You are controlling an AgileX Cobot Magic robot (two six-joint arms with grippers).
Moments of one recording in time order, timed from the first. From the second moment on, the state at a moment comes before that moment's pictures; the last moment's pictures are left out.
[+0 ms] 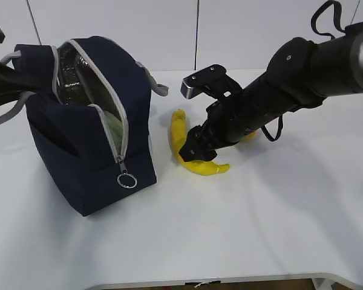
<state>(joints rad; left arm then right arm) -0.05 1.37 -0.81 -1.36 0.50 0.47 0.39 1.98 -1.32 0.75 0.53 -1.04</state>
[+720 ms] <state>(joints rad) -0.05 1.37 -0.81 -1.36 0.50 0.47 0.39 2.01 -1.32 0.75 0.50 -1.10</state>
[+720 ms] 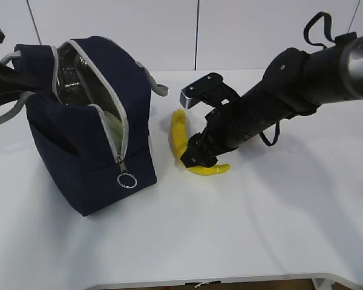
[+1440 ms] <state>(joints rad) -0.05 1.37 -0.81 -1.36 0.50 0.47 0.39 2.02 -1.32 0.75 0.46 -1.10</state>
